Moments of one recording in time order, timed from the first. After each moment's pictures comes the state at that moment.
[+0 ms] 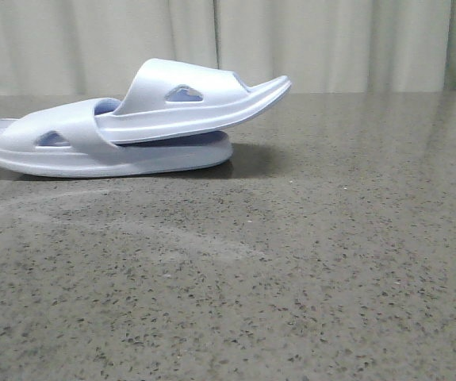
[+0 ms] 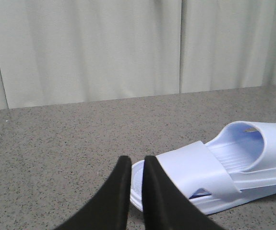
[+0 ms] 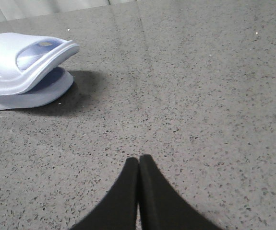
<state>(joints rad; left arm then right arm) -0.23 0.47 -0.36 -1.32 0.08 1.31 0.23 0.58 -0.22 1.33 0.13 -1.15</state>
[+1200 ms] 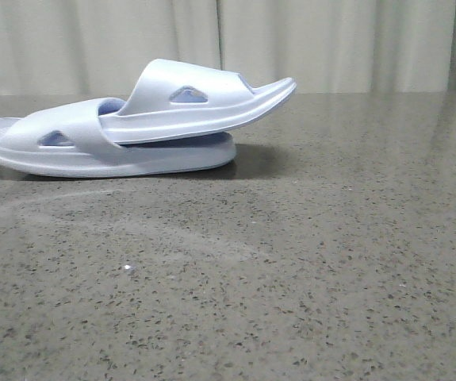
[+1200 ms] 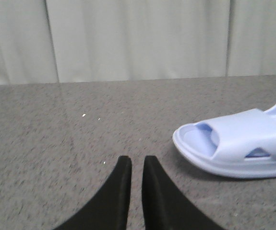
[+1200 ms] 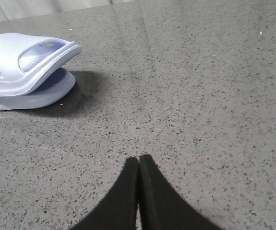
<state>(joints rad) -0.12 0.28 -0.11 -0.21 -0.01 0.22 0.23 0.58 -0.22 1.34 0.13 -1.15</state>
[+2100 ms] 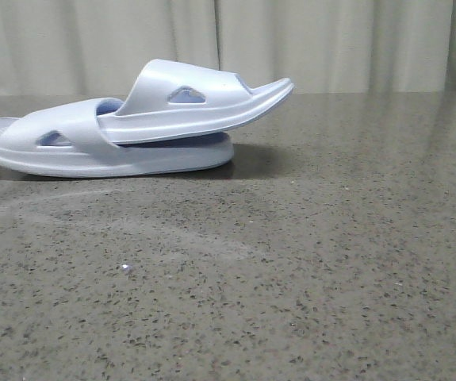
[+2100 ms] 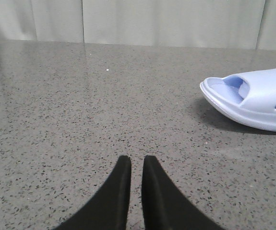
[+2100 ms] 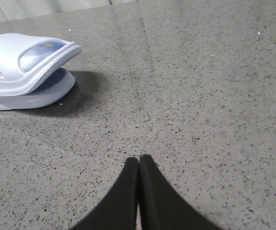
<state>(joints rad) -0.03 0.04 0.00 -0.11 0.17 0.07 0.23 0.58 -0.22 1.34 0.13 -1.15</state>
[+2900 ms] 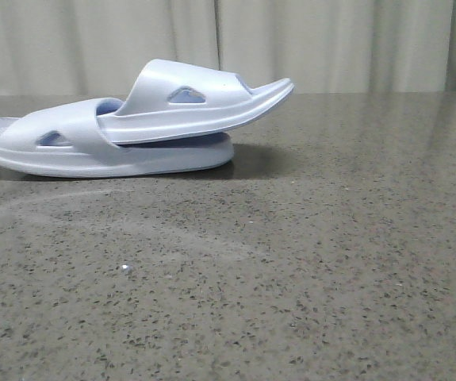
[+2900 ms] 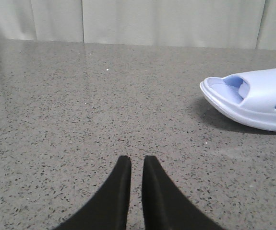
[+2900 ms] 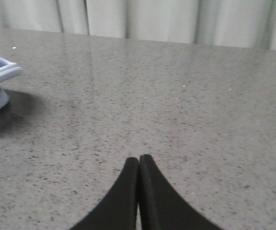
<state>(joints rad) -0.02 0.04 0.00 -0.11 0.17 0.07 0.13 0.46 -0.20 0.28 0.01 -0.34</state>
